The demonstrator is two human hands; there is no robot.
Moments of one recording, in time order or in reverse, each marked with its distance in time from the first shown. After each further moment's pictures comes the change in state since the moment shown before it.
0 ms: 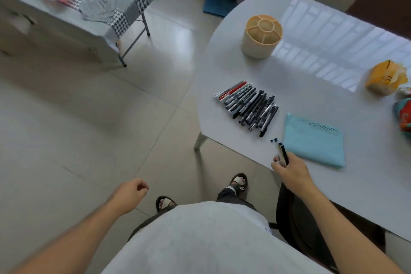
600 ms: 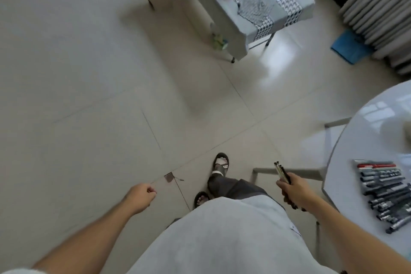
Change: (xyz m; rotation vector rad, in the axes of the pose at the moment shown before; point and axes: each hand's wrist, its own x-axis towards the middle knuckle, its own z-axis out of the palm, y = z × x) left_hand -0.078 -0.259 -0.068 -0.503 0.116 -0.425; right_hand 0.012 -0.246 0.227 -0.340 -0.604 -0.106
